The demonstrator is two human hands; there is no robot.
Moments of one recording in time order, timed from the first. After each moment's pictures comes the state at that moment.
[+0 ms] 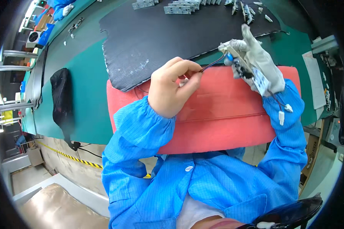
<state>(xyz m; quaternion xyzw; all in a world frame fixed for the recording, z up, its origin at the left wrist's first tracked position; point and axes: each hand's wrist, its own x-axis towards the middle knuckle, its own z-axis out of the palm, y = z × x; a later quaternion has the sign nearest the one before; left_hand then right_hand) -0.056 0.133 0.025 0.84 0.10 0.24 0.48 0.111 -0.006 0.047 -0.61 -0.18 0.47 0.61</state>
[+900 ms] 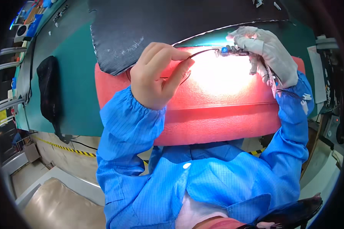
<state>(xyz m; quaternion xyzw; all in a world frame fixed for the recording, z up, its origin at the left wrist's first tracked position) -0.083 0.154 0.006 0.88 0.03 0.35 0.33 0.114 -0.014 0.037 -0.72 -0.35 0.34 0.49</state>
